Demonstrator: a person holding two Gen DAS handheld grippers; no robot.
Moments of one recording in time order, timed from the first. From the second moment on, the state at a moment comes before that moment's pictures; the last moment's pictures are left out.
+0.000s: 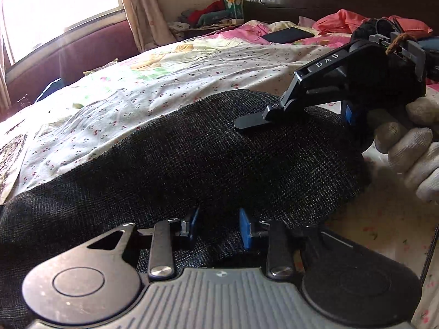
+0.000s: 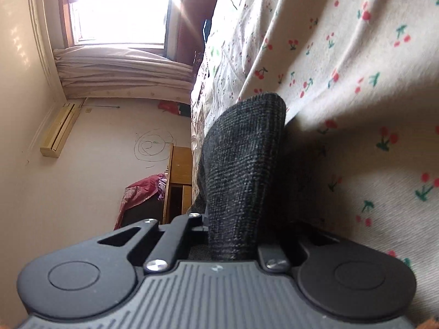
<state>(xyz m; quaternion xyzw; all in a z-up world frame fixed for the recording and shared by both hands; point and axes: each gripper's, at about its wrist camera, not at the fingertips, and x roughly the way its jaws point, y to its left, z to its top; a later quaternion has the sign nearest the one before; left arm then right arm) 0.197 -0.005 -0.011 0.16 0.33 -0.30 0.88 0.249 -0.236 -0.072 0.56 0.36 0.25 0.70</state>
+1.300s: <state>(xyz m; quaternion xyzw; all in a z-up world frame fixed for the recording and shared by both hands) 0.137 0.142 -0.015 -0.11 0.30 -0.19 0.93 0.274 0.003 0.067 0.22 0.44 0.16 0.86</state>
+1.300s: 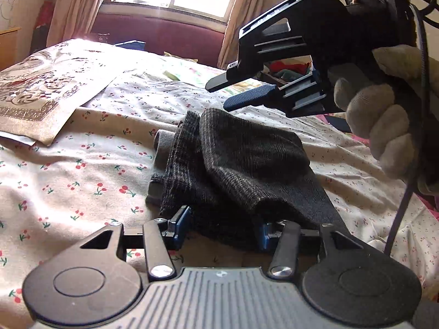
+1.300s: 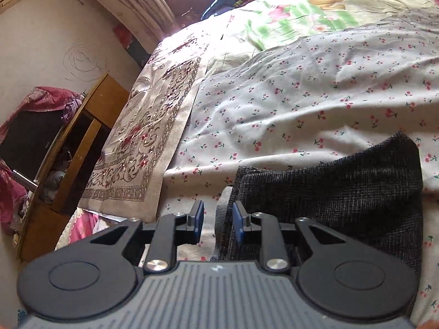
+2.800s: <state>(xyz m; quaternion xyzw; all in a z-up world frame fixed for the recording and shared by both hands) 0.130 0.188 0.004 -0.19 0.27 -0.15 0.93 0.304 0.020 0.068 0.09 0.45 0.16 0.87</state>
